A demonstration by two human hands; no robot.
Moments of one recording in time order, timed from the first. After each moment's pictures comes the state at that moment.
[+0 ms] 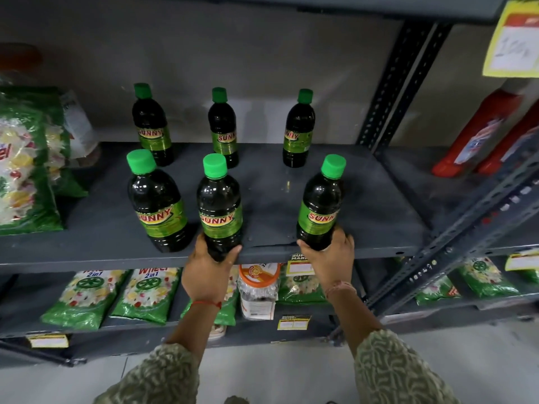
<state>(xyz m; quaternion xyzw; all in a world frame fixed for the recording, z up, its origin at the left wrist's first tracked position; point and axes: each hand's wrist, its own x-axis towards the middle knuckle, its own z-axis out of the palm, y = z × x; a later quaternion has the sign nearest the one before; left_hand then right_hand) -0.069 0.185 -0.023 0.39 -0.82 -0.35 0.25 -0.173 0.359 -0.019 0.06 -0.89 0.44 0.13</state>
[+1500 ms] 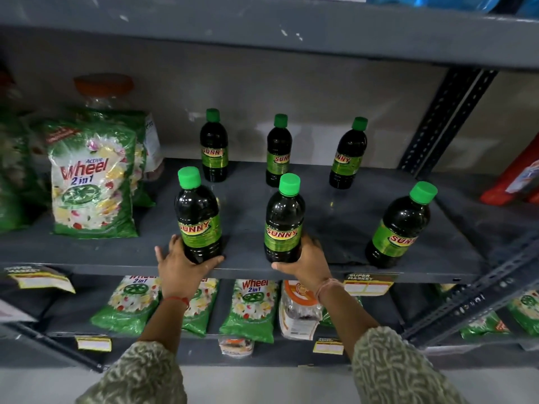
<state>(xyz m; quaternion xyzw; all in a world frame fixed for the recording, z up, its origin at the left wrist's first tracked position) -0.013 0.030 -0.023 0.35 -0.85 -0.31 0.24 -0.137 0.232 -0.003 0.22 -0.88 0.42 -0.09</state>
